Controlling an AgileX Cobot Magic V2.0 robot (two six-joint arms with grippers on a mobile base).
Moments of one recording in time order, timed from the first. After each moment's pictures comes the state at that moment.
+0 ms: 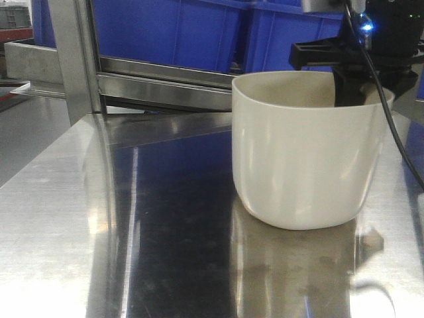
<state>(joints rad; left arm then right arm) -0.13 -0.01 0.01 -0.07 0.08 0.10 0.38 1.64 -1.30 -0.04 0.96 0.29</state>
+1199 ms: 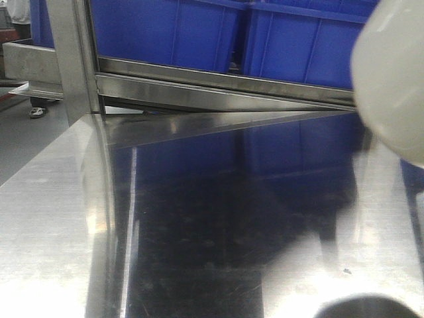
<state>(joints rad) -0.13 -0.01 0.01 -0.07 0.08 0.10 0.20 0.58 -0.63 0.00 0.67 0.29</state>
